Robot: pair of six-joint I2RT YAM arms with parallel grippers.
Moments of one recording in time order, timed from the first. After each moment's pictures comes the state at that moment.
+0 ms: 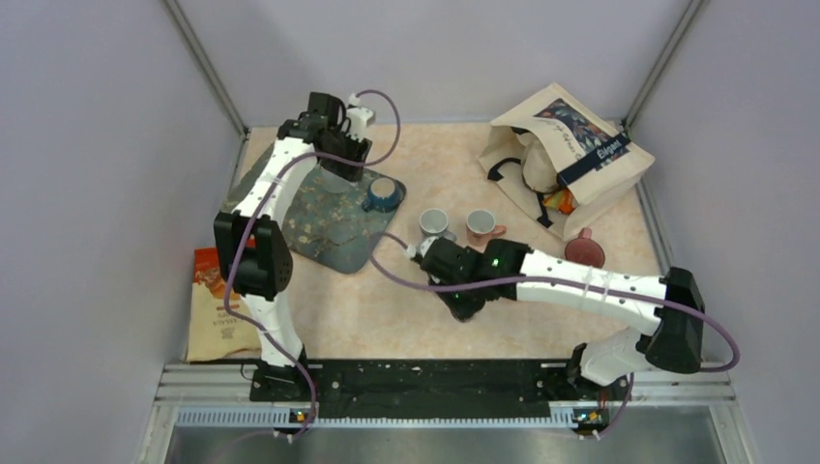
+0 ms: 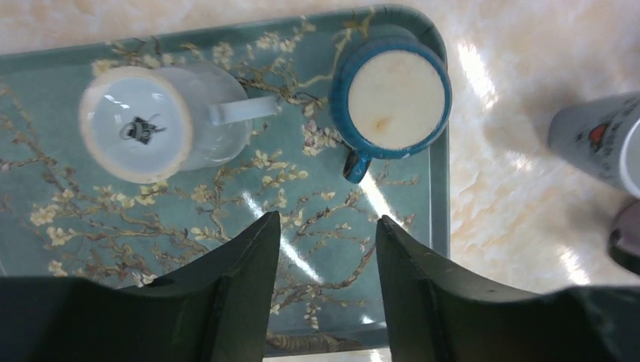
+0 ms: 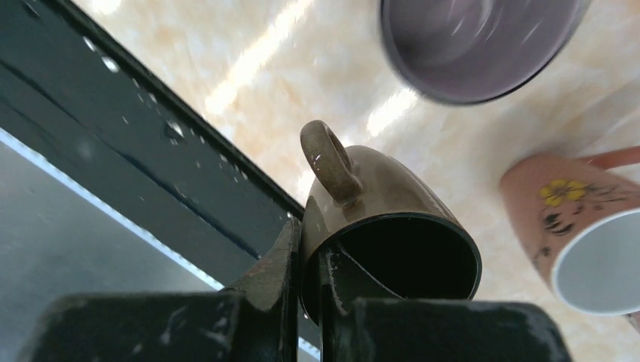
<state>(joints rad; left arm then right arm) -0.18 1.91 1.85 -0.86 0.20 0.26 1.15 1.42 1.29 -1.00 0.12 0.34</state>
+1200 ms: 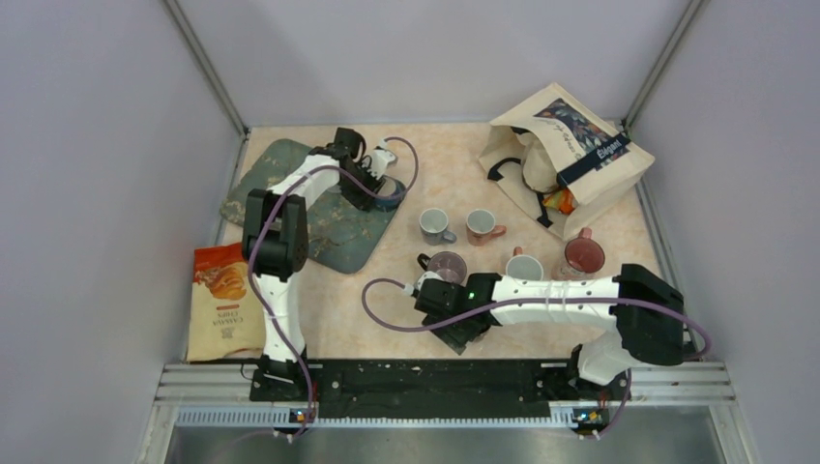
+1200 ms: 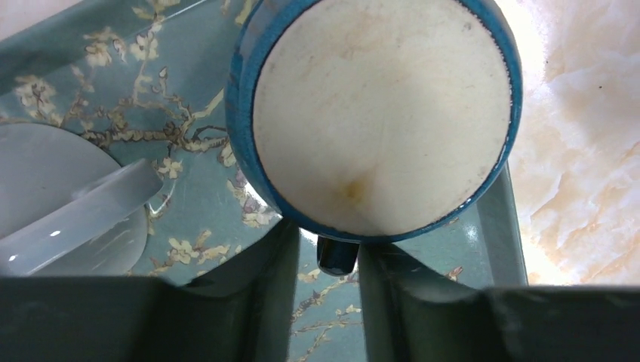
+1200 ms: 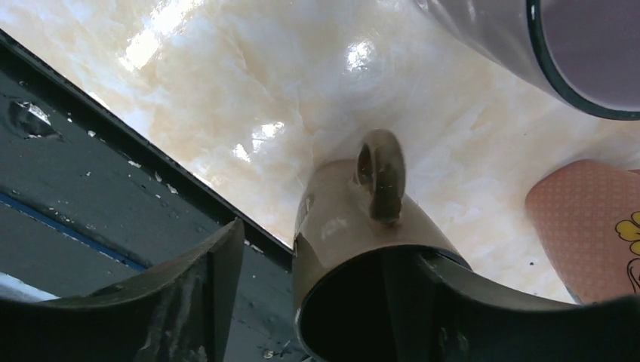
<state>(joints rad) -0.22 2.12 1.66 -0.68 0.26 0.53 1.27 1.51 0.99 -0.83 0.22 0.32</state>
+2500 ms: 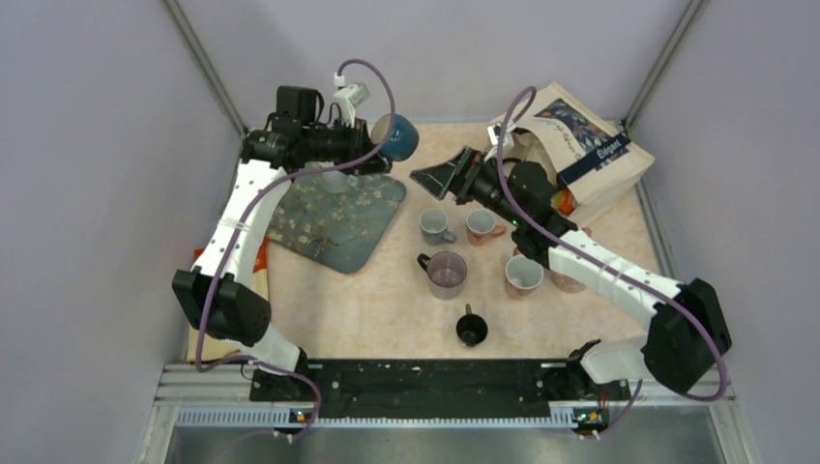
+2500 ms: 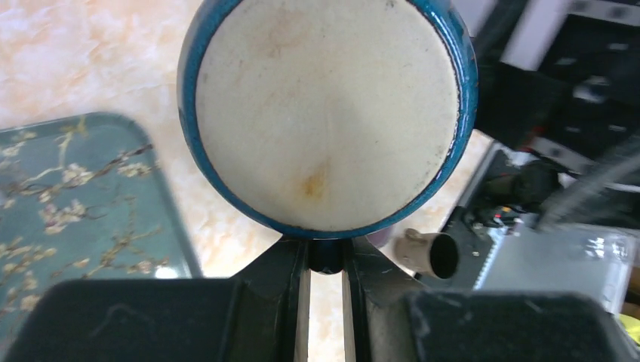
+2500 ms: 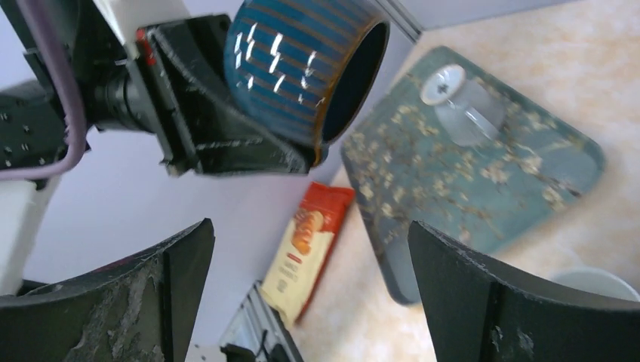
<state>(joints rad) -0.23 1.62 1.74 -0.81 0.75 -0.03 0.64 1.29 0.97 0.35 -0.23 0.82</state>
